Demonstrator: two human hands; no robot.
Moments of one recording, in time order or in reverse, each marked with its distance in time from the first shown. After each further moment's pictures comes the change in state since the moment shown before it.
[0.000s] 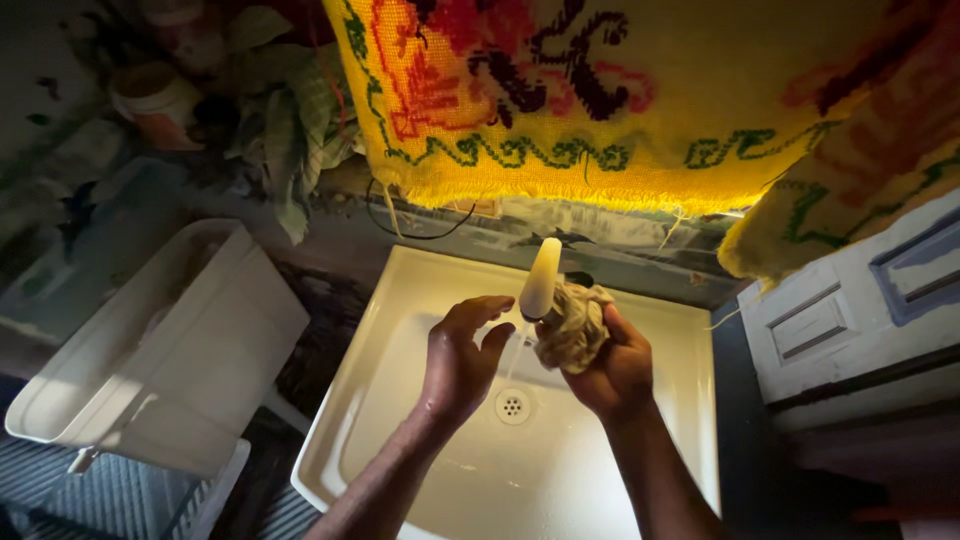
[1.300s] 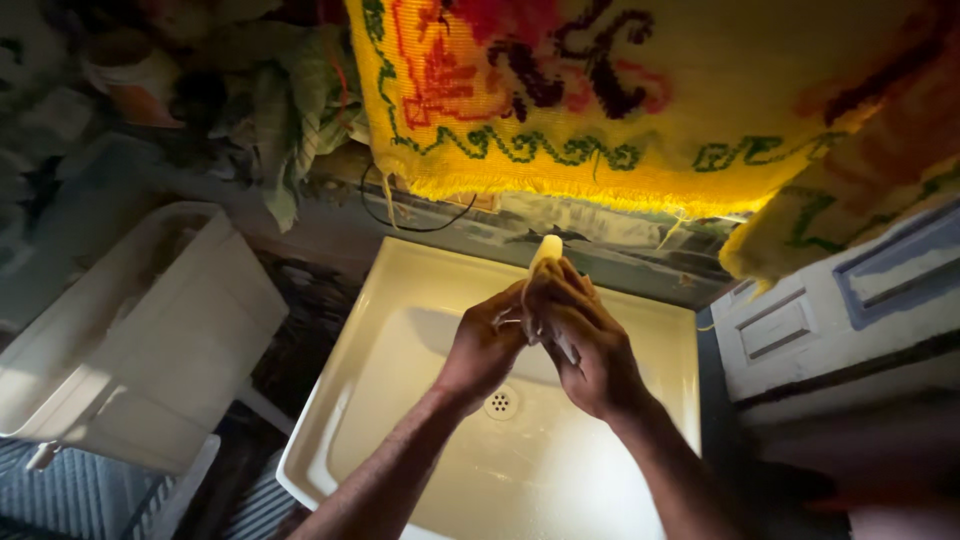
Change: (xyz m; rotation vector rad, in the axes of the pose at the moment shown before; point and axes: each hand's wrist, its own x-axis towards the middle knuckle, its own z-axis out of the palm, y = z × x) left_hand 0.009 -0.004 0.019 -0.674 -0.289 -0.281; right_hand 0.020 0.025 0.082 -2.391 -0.099 -0.541
